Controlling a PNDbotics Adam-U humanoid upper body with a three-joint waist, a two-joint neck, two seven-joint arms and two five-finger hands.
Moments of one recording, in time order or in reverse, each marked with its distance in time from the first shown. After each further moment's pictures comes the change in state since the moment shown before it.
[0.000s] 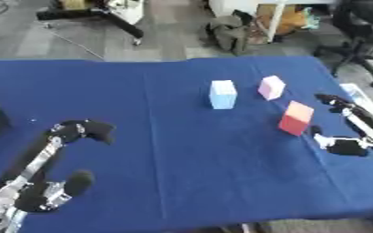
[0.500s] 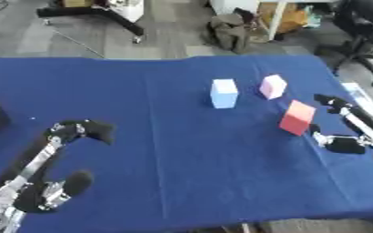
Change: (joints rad) left arm -0.016 0.008 -0.005 -0.003 0.003 0.000 -0.005; right arm -0.047 -0.002 0.011 0.055 -0.010 -0.014 0.014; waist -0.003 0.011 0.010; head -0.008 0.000
